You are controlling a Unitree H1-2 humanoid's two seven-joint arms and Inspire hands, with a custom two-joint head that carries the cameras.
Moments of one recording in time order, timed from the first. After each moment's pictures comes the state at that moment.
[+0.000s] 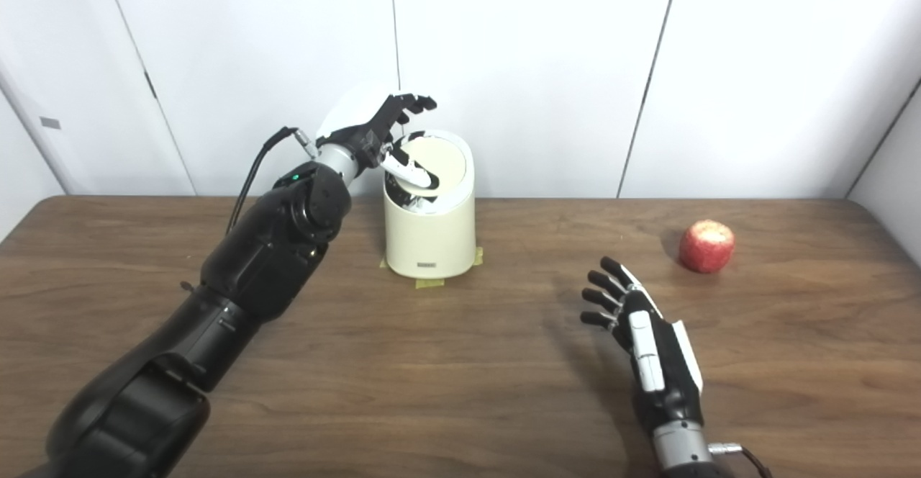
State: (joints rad) left arm -0.92 0.18 -0.43 0.48 0.61 0.29 -0.09; right arm 0.03 -0.09 -0.06 -0.05 0.07 -0.08 0.05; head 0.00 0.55
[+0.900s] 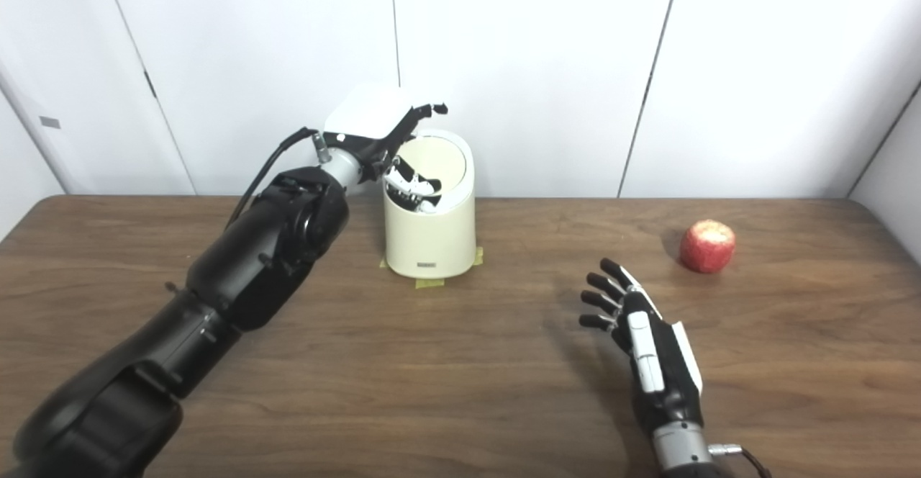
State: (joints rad) left arm -0.87 0.26 -0.51 0.28 0.86 0.26 -0.22; right arm 0.03 -0.08 -0.06 -0.06 0.08 -0.07 0.05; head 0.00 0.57
